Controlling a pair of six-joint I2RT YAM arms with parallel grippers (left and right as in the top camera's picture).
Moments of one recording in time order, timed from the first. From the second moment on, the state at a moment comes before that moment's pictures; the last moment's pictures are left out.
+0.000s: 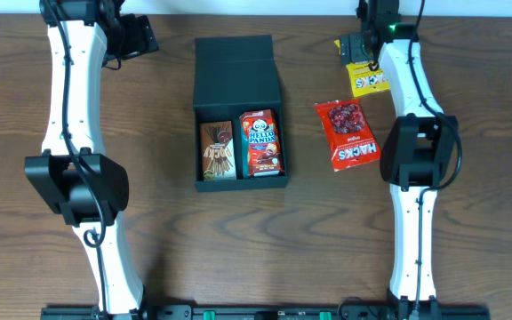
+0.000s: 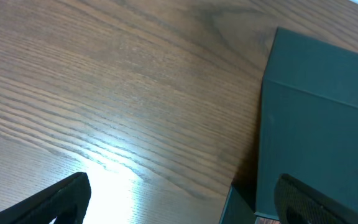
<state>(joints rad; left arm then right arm) 0.04 2.23 2.39 -1.34 -0.01 -0.30 0.03 2.71 2.51 -0.79 0.13 -0.08</state>
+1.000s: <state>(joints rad) 0.04 2.23 2.39 -1.33 -0.01 -0.30 0.06 2.70 2.54 -0.97 0.02 -0.02</state>
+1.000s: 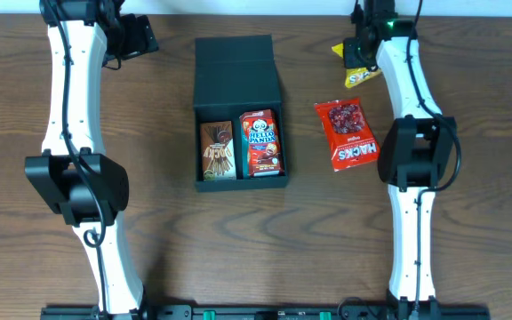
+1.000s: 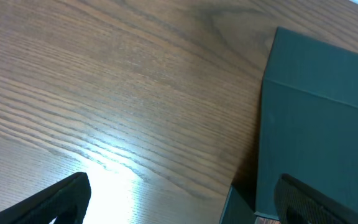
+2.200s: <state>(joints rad) 0.19 2.23 2.39 -1.30 0.02 -0.30 0.73 2.21 2.15 -1.16 0.11 0.67</state>
